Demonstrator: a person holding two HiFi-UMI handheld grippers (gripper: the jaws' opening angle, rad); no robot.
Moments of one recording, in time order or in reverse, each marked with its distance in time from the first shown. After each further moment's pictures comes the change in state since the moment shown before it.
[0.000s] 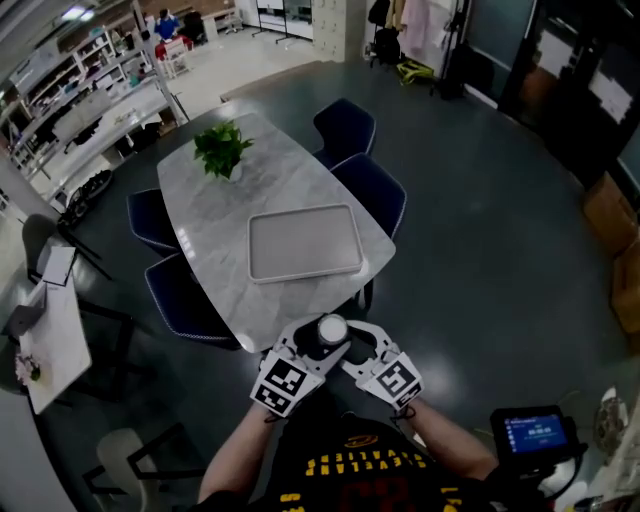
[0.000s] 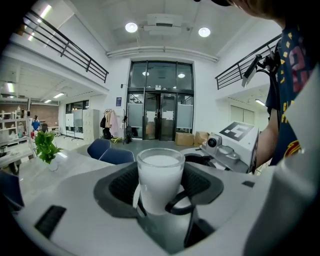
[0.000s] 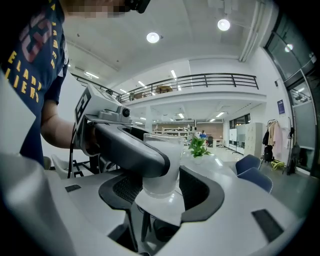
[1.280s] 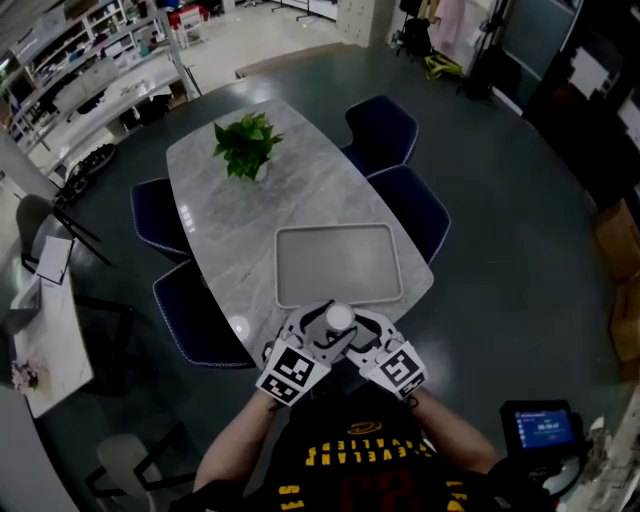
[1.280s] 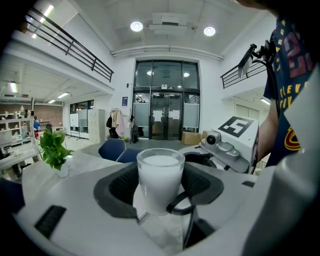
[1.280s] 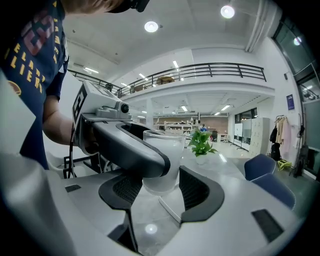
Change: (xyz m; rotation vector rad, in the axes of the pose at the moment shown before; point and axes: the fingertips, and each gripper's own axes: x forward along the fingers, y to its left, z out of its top) left arm 0.022 0.182 -0.006 -0.004 0.003 0.040; right arm 0.163 -0.083 0.007 0.003 0.087 0.042
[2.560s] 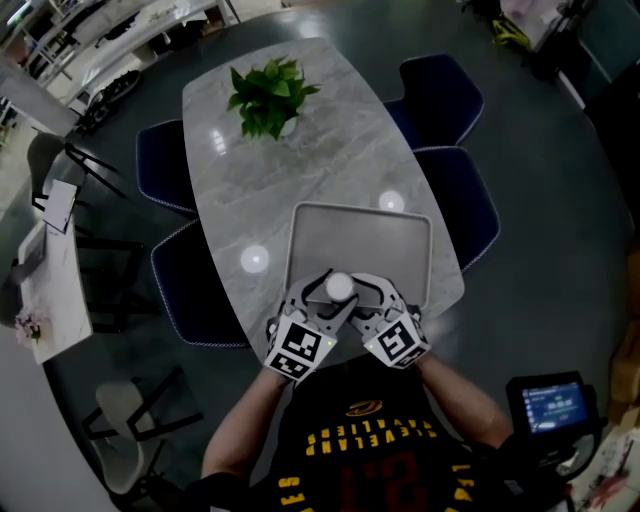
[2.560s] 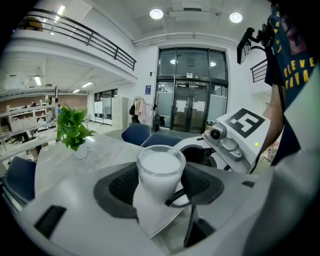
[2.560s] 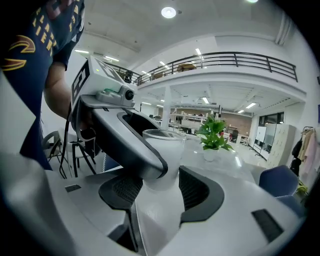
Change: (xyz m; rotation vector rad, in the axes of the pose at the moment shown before) left arm 0.069 0.117 -0.054 -0.153 0.119 0.234; right arm 0.100 -0.085 -0.050 -0.189 0.123 0.211
